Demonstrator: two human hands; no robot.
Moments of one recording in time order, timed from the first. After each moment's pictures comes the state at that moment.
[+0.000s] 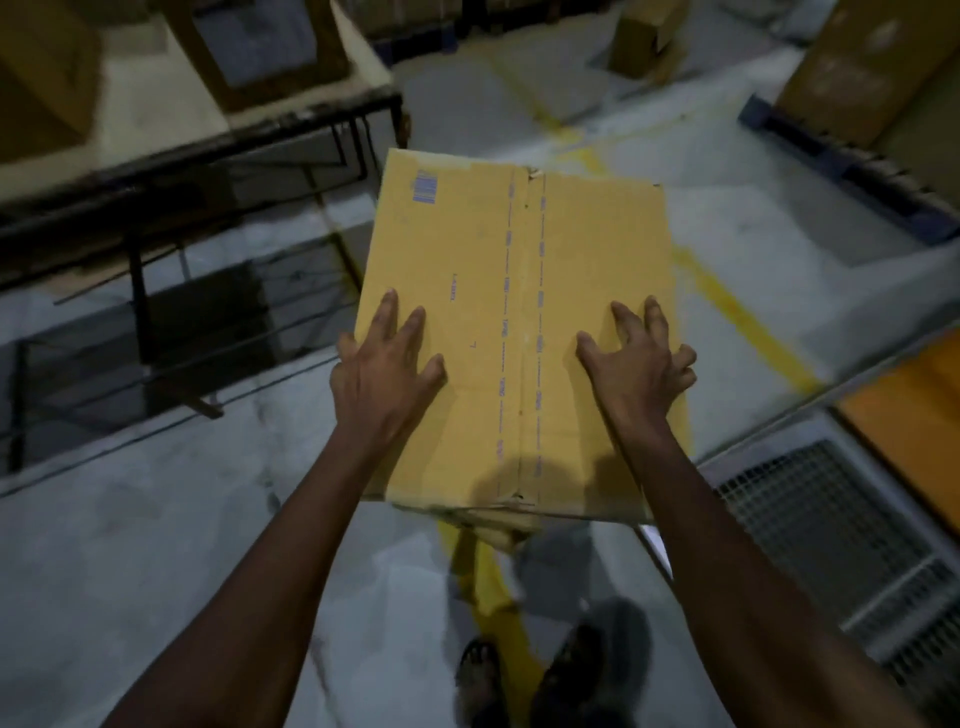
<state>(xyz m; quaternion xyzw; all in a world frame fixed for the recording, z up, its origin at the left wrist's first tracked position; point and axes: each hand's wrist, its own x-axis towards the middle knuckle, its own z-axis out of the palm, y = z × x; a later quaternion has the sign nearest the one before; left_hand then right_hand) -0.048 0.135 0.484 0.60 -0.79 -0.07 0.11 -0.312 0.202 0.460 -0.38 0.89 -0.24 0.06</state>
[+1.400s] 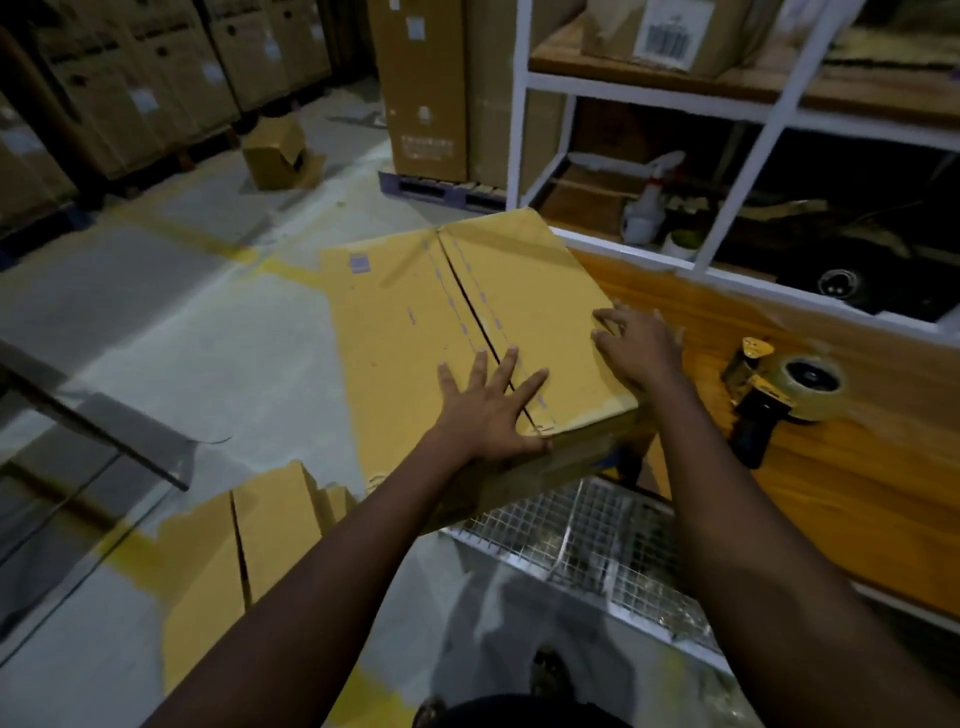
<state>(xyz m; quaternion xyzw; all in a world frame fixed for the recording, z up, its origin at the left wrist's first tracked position) -0.500 0.470 0.565 0.07 -0.99 -0.04 -0.12 -0.684 0.621 0.576 -0.18 0.96 -0.20 0.05</state>
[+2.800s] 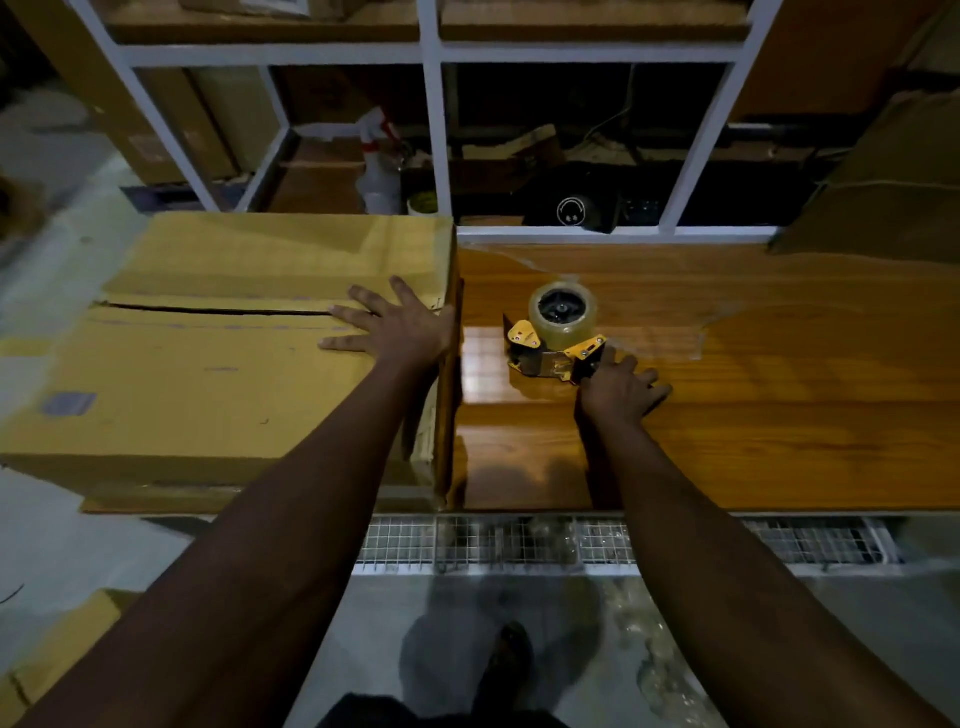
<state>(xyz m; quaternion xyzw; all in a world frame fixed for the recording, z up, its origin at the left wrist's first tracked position) -0.765 0.668 0.569 0.28 -0.95 -0.14 -0.06 -0.786 0.909 0.457 0.18 0.98 -0.05 0.08</state>
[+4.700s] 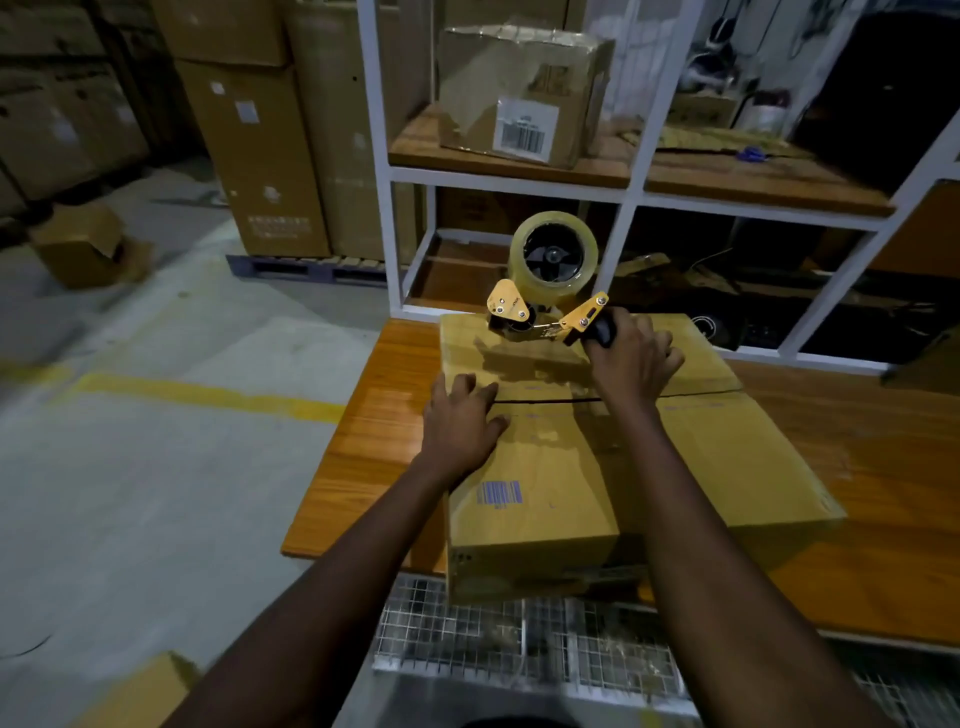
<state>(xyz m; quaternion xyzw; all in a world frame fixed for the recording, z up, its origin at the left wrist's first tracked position) -0.676 0.433 0.559 0.04 -0.98 -0.20 0.05 -0.768 0.624 0.617 0.02 0.95 -0.21 -0.24</state>
